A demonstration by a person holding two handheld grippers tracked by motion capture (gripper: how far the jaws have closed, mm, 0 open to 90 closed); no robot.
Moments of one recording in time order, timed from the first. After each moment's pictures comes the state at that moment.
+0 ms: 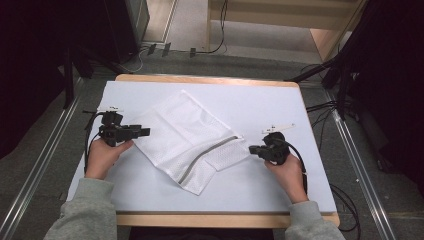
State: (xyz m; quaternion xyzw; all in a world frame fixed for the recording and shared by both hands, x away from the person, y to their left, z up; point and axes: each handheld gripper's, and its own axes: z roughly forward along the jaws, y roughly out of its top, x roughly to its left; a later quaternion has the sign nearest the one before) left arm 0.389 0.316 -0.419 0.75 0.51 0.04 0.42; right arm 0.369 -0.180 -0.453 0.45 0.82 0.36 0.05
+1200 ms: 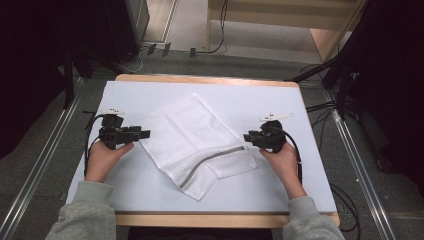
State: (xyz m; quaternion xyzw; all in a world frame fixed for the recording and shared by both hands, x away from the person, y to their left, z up) left arm 0.374 0.316 -0.417 0.75 0.51 0.06 0.41; right arm 0.401 -0.169 -0.440 0.43 0.81 0.40 0.09
